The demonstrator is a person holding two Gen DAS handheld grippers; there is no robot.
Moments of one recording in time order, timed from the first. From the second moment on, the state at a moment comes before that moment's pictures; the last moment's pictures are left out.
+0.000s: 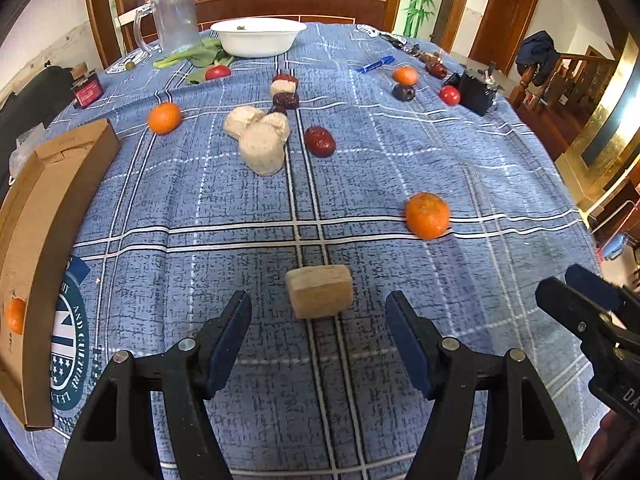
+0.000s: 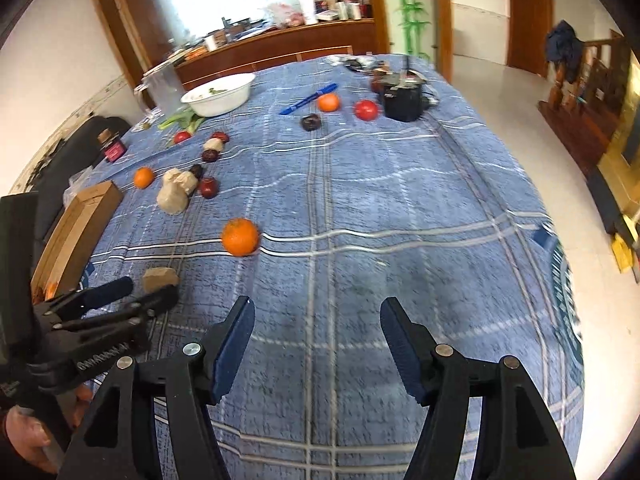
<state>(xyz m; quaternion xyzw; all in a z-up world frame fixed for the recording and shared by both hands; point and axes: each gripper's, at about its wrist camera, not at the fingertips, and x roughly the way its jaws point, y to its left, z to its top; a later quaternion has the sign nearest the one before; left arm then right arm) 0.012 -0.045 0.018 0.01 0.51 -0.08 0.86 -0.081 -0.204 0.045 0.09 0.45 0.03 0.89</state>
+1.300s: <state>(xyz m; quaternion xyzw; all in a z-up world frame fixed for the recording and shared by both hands) 0.006 -0.024 0.023 -0.05 0.51 -0.08 0.85 -0.043 -0.201 0.035 0.06 0.45 0.09 0.89</state>
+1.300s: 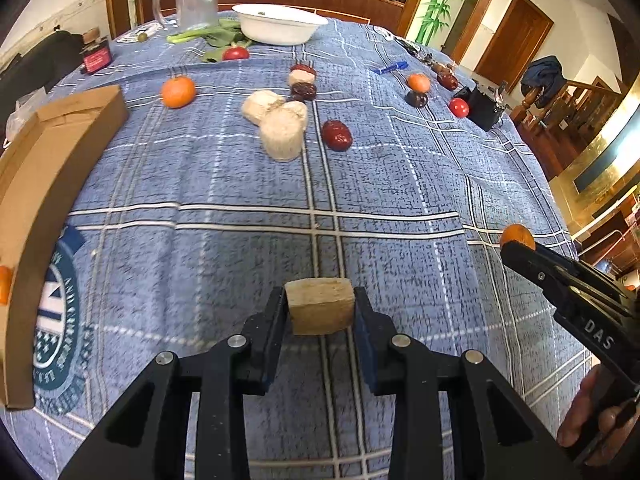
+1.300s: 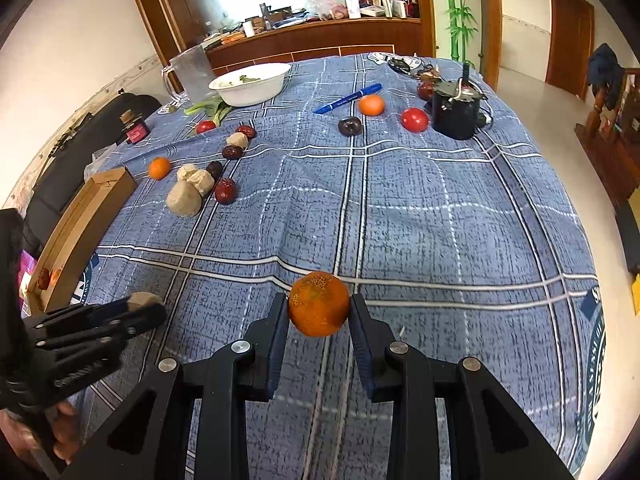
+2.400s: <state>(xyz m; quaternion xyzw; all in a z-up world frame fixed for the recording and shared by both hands) -0.015 0.141 0.067 -0.08 0.45 -0.06 0.89 -0.044 -0.034 0.060 0.01 0.44 0.11 0.89</state>
